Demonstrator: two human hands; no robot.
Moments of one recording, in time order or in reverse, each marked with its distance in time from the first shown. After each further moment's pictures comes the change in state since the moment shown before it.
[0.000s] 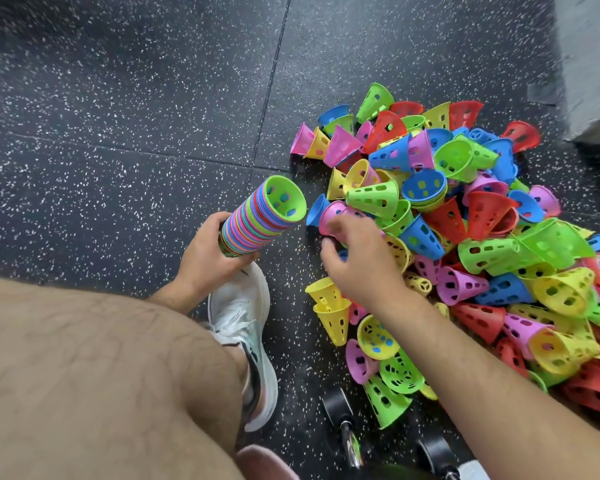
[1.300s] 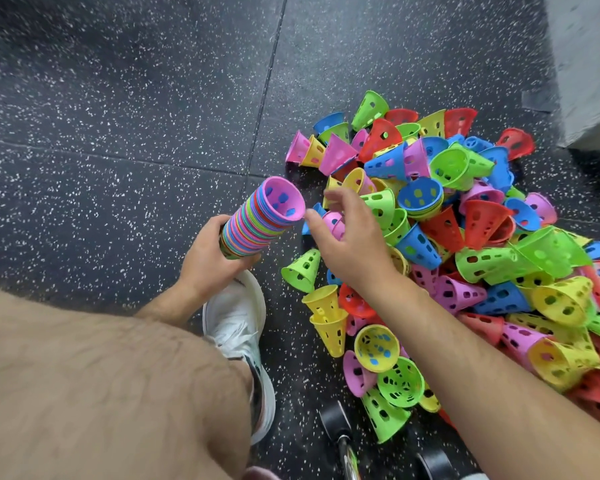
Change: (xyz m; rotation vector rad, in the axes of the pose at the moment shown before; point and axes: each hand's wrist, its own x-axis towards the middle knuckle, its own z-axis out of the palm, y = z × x) left_hand 0.015 0.008 0.008 0.025 0.007 -0.036; right_hand 0.033 -0.013 -0.007 0.198 0.098 0.081
